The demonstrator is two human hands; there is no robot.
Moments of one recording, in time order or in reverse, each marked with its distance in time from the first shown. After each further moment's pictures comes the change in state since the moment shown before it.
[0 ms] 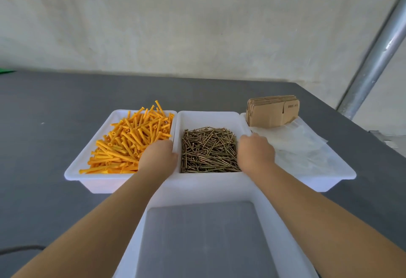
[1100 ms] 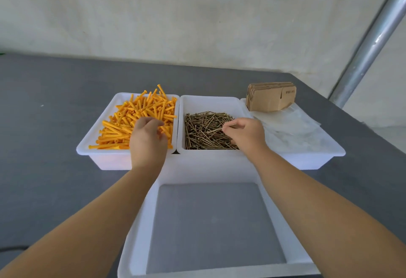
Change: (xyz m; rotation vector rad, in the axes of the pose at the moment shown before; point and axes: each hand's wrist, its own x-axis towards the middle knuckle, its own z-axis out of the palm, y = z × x) left_hand -0.048 -0.033 0.000 -0.388 0.541 0.048; right_hand -0.038 -0.020 0.003 1.207 0.080 0.081
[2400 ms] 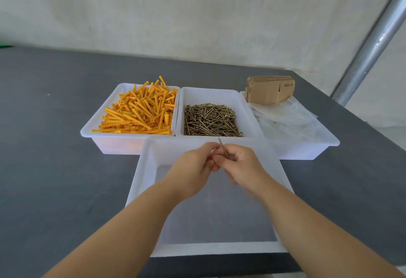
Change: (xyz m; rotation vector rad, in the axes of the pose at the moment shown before) left_hand -0.088 0.067 -0.012 -0.233 -0.707 0.221; right_hand -0.104 0.018 -0.013 0.189 -0.439 0.049
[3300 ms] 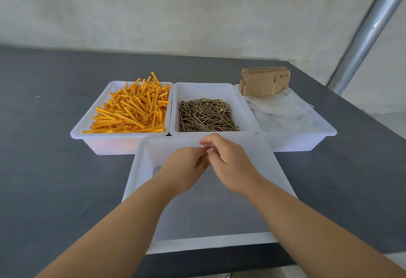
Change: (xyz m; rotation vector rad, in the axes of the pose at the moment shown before) left_hand 0.007 -0.004 -0.003 0.161 -0.123 -0.069; right_hand -0.006 -0.012 0.012 -0.534 0.065 -0.282
